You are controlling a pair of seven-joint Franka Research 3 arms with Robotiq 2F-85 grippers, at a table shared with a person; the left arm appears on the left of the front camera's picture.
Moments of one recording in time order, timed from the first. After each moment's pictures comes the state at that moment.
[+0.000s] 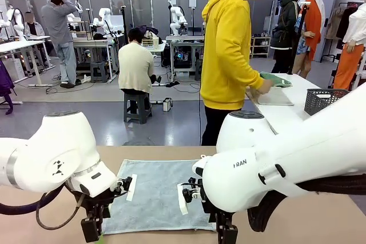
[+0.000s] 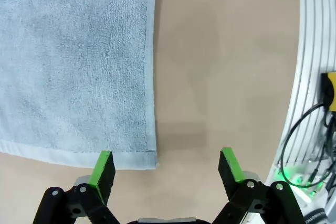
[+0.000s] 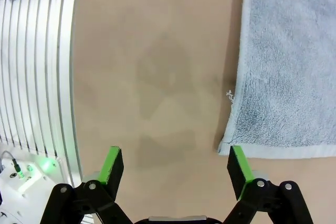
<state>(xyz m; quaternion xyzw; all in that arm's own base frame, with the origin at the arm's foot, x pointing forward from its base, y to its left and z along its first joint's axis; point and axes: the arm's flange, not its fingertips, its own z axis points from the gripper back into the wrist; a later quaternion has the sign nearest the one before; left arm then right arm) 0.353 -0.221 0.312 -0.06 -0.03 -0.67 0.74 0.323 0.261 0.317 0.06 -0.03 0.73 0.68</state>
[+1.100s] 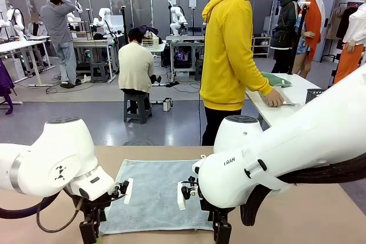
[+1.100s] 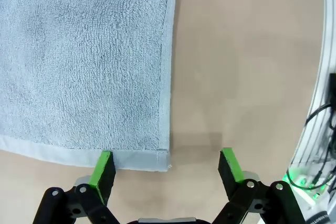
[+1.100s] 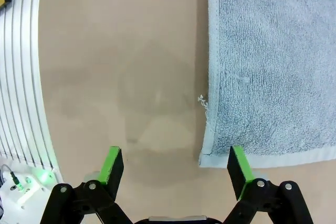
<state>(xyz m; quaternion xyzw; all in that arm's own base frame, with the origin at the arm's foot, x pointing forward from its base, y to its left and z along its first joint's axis) 0.364 -0.209 0.291 -0.06 -0.02 -0.66 0.75 0.347 0.263 0.295 0.07 -0.03 0.70 0.71</state>
